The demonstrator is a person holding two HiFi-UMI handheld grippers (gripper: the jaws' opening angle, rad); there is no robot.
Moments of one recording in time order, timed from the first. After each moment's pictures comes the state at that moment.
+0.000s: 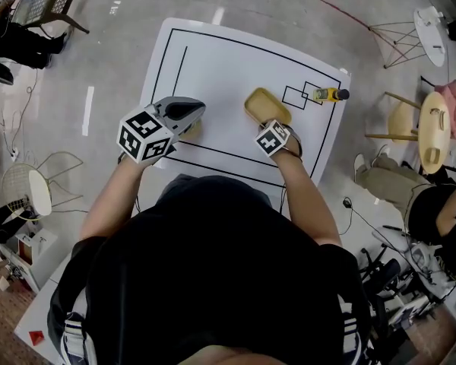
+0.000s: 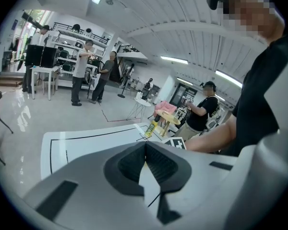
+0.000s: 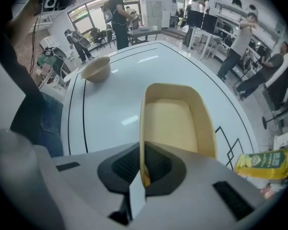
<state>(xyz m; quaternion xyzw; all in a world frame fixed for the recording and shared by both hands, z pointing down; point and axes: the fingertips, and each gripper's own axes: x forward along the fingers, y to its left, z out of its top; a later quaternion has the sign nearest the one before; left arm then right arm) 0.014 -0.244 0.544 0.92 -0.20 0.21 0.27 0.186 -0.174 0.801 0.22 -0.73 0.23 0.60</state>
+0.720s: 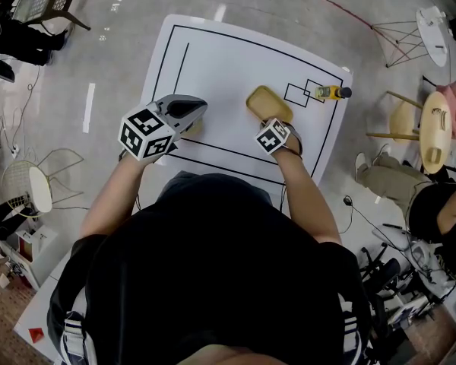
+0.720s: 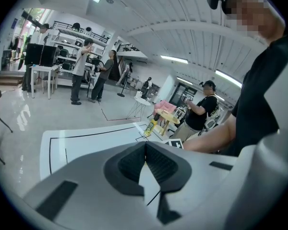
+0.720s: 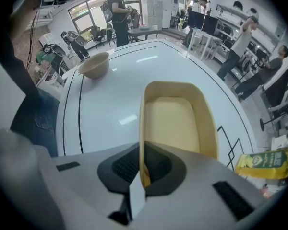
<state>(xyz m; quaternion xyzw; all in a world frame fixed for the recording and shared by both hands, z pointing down) 0.014 -0.238 0.547 0.92 -0.19 0.22 0.27 0.188 -0.173 0.812 0.23 -0.73 0.22 0.60</state>
